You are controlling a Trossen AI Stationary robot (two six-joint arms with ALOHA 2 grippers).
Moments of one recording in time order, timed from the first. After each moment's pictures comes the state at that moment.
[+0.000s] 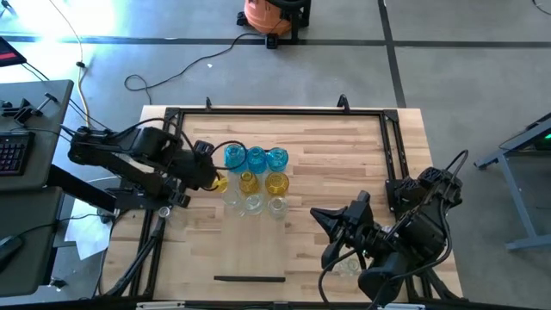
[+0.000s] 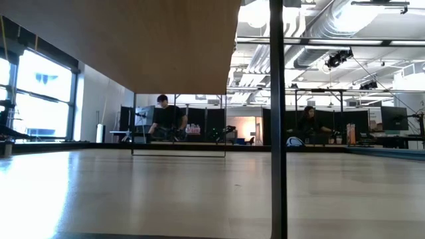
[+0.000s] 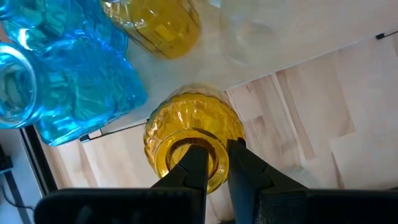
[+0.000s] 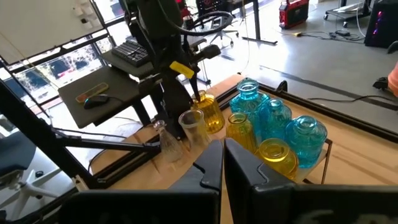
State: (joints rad) left arm -0.21 1.26 1.52 -1.49 -0.13 0.20; right arm 0.80 1.89 2.35 -1.34 1.19 1.14
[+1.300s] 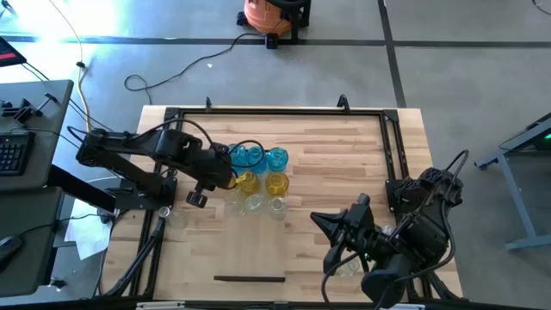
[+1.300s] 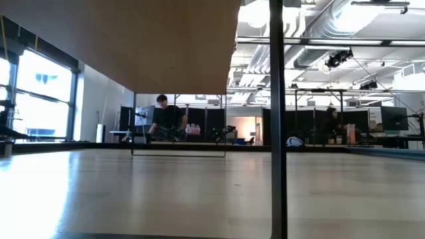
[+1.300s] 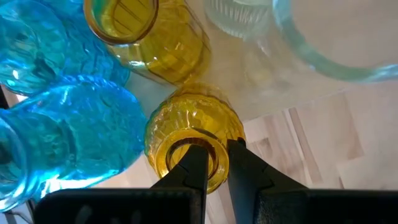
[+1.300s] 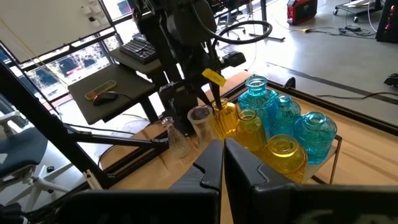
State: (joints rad) left arm -0.14 1.37 1.52 -1.39 -0.09 0.24; right arm 0.81 1.89 2.35 -1.31 1.17 1.12
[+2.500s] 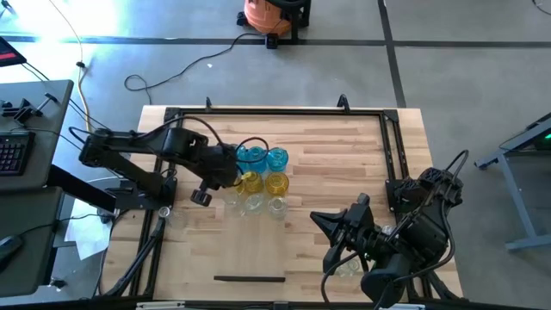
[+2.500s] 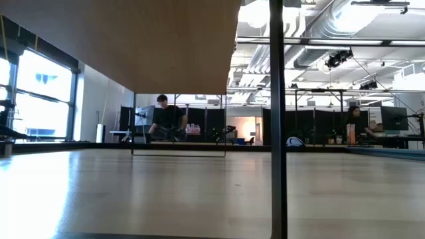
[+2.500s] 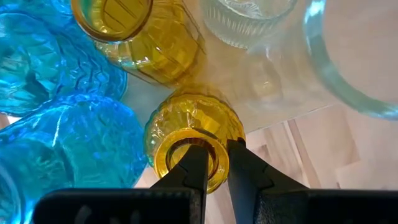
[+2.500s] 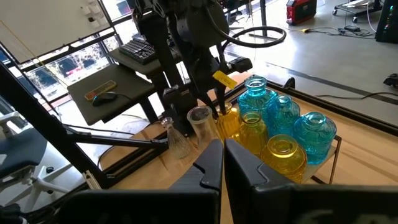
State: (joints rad) left arm -0.10 1.40 1.52 -1.36 -0.03 0.29; right arm 0.81 1.89 2.35 -1.31 1.17 1.12
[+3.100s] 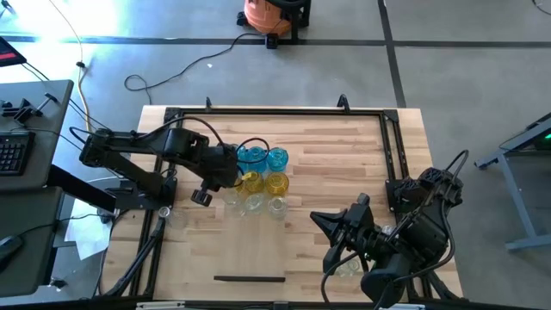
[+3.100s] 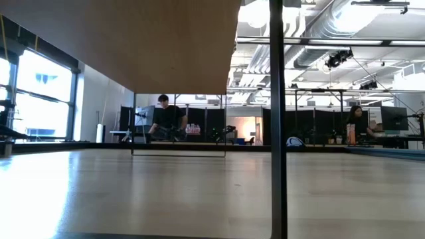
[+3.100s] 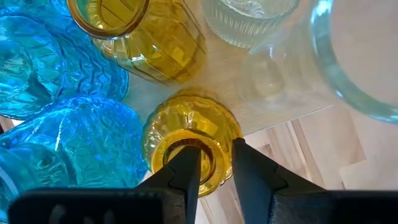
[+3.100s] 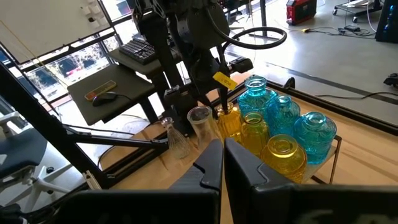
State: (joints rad) left arm -0.10 1.41 1.52 -1.36 -0.04 0.30; right arm 0.81 1.89 2.35 -1.31 1.17 1.12
